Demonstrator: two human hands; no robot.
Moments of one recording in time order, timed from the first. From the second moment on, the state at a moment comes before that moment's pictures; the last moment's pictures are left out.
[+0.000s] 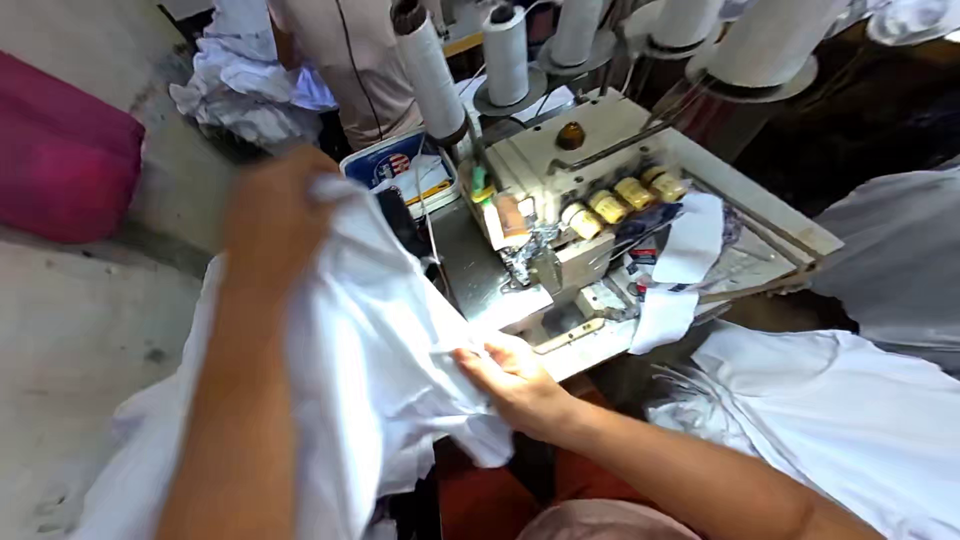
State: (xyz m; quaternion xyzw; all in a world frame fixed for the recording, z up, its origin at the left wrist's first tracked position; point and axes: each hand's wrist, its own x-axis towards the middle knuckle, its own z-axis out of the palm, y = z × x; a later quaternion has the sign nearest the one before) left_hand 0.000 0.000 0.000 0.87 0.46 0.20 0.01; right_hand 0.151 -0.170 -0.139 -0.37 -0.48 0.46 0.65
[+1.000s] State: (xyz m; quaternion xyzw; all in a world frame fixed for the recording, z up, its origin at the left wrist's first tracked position) left_hand 0.124 -0.001 -0.135 0.82 0.55 0.10 0.10; right_hand 0.219 -0.212 -0.233 -0.53 -0.32 0.41 0.67
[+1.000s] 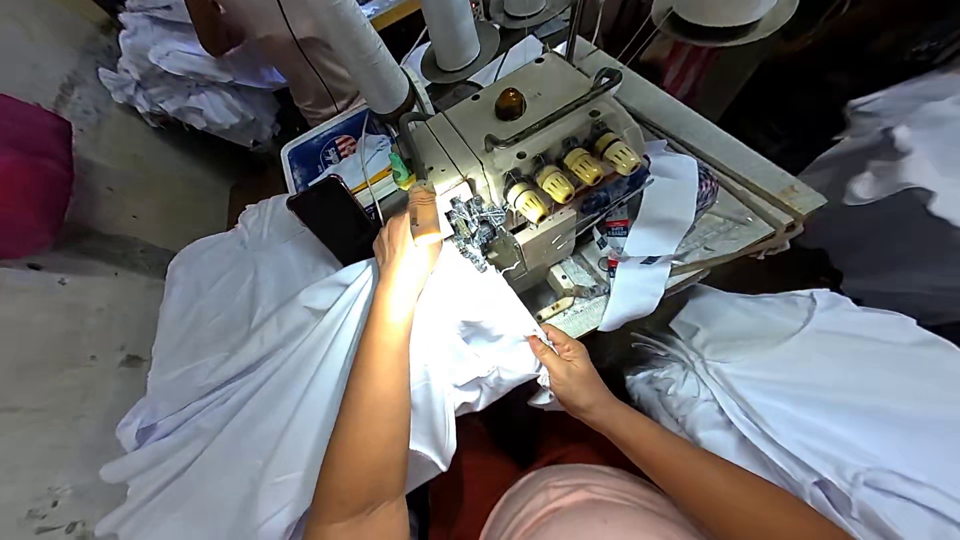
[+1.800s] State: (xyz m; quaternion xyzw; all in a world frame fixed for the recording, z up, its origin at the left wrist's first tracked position) left_hand 0.071 -0.214 -0.187 0.72 0.25 0.49 0.42; right_hand 0.202 -0.249 -0.211 -0.40 -0.51 0.31 0.69
